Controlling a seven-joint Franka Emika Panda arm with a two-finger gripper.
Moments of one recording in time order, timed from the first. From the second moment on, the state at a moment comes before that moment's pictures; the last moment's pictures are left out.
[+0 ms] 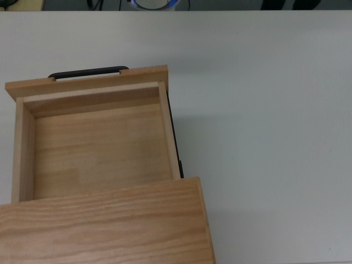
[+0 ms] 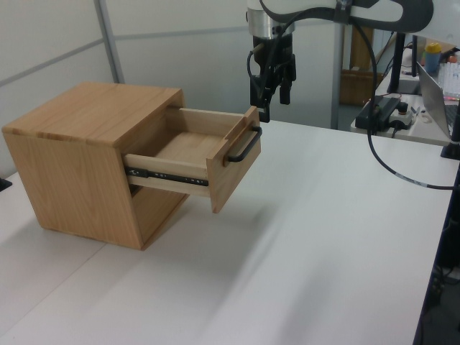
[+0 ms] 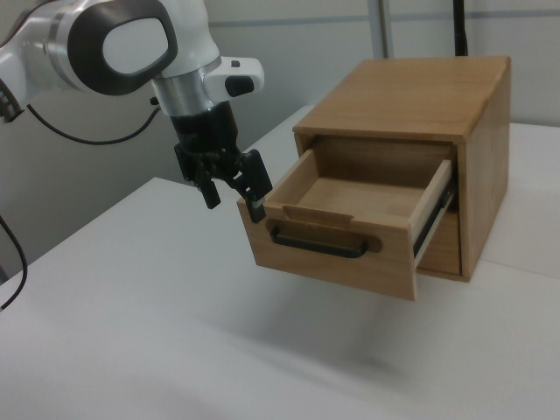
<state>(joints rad) -0.01 0.07 -0.03 -1.34 -0.04 1.43 -0.06</state>
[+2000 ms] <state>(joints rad) -0.01 0.28 -0.01 -1.36 -0.10 1.58 -0.05</state>
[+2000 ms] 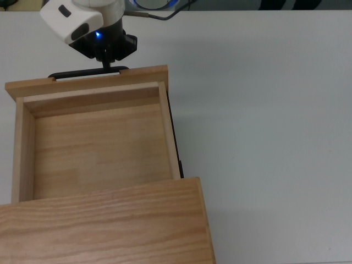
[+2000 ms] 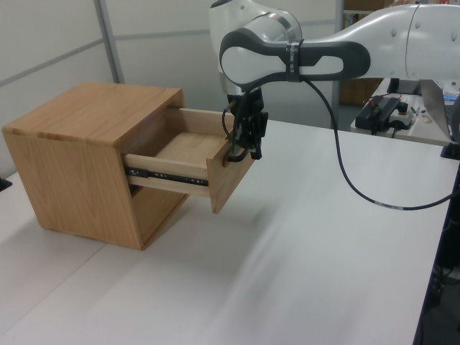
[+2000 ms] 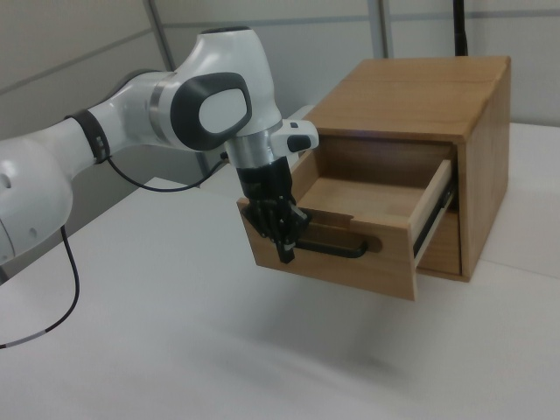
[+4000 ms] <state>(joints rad) 0.00 0.39 0.00 -1.39 -0.05 2.40 -0.01</state>
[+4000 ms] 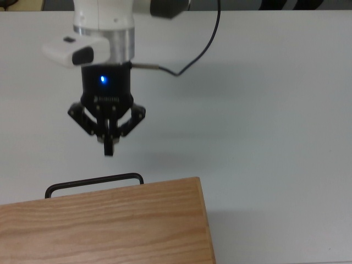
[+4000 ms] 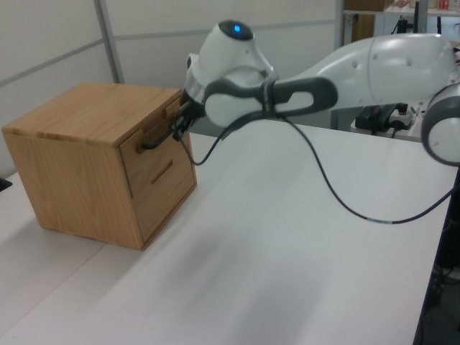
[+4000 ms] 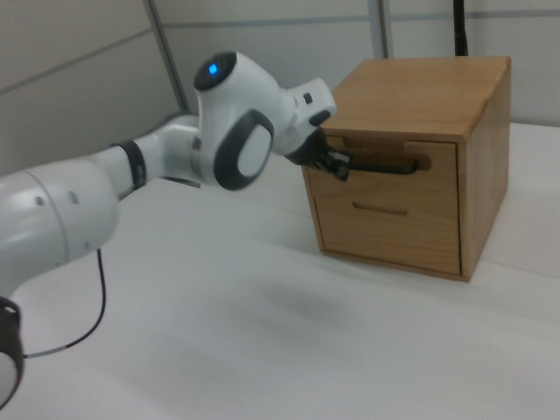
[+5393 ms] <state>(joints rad) 0.00 0.12 0.00 -1.35 -0.03 1.51 -0.01</state>
